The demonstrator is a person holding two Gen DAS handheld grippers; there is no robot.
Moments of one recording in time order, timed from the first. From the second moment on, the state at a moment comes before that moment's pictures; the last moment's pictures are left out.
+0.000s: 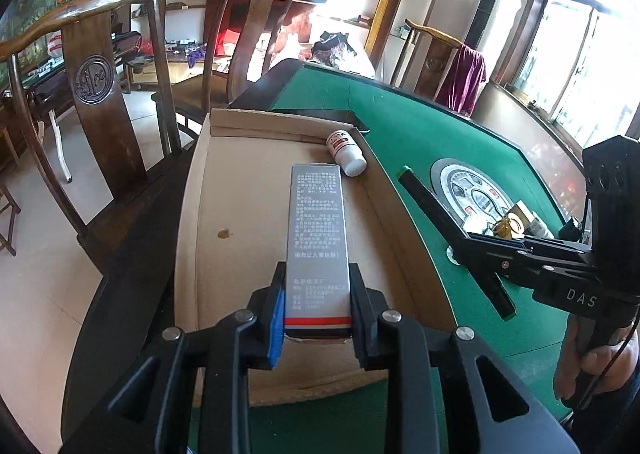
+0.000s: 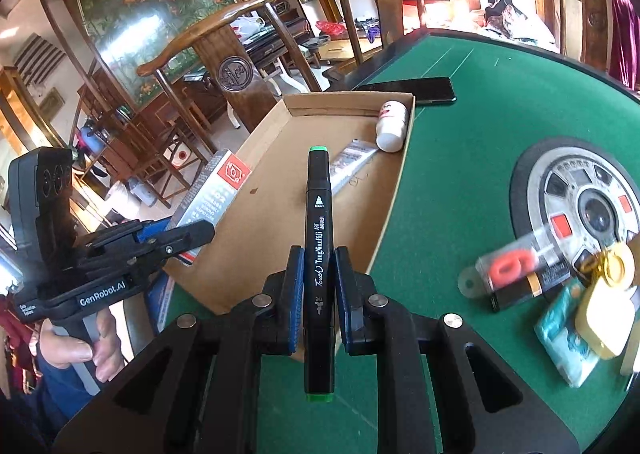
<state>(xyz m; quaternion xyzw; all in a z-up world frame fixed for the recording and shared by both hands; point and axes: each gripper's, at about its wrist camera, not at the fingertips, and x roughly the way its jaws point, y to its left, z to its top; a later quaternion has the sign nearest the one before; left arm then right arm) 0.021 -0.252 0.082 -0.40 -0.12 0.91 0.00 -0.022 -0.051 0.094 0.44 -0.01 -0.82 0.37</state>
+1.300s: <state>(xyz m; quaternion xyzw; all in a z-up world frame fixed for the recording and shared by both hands) -0.112 -0.292 0.027 -0.49 -0.18 0.85 -0.01 -0.180 -0.153 0.041 0.54 -0.05 -0.79 0.29</state>
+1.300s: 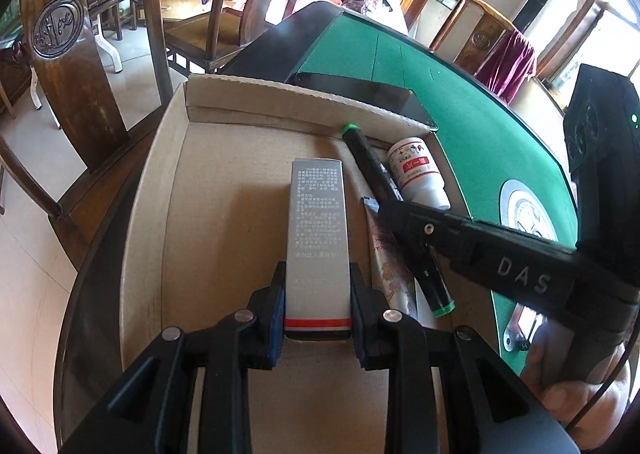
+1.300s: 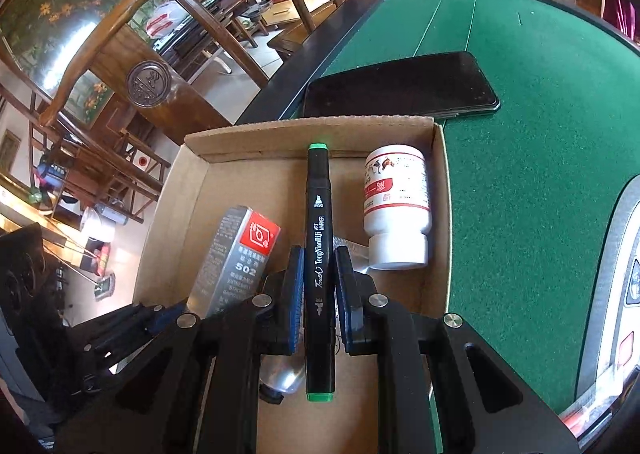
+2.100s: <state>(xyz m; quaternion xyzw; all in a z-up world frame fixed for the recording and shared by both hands) -0.080 -0.278 0.049 -0.44 -0.18 0.88 0.01 -0.144 -0.113 0.071 0.49 -0.08 -0.81 0.31</state>
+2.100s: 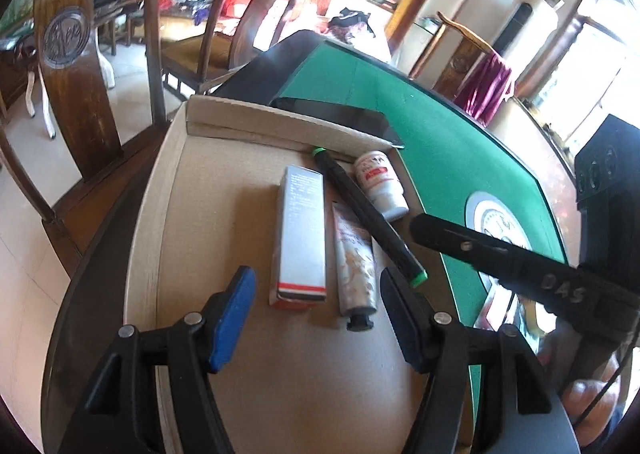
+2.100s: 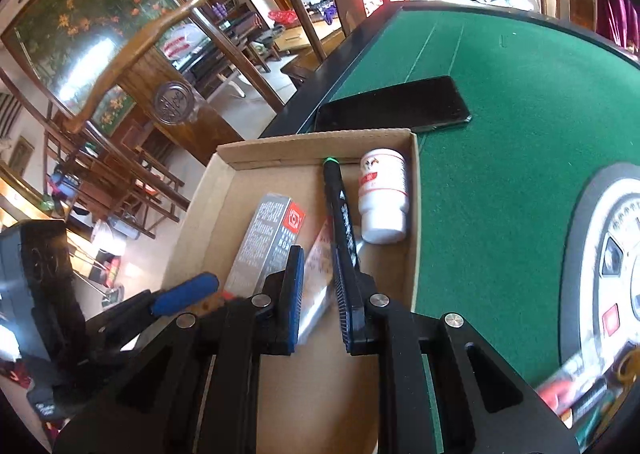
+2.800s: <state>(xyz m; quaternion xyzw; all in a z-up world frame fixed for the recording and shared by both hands) 0.010 -0.206 0.093 -0.40 -0.06 0.91 0.05 -0.035 0.143 0.074 0.45 -0.15 -0.85 0.25</state>
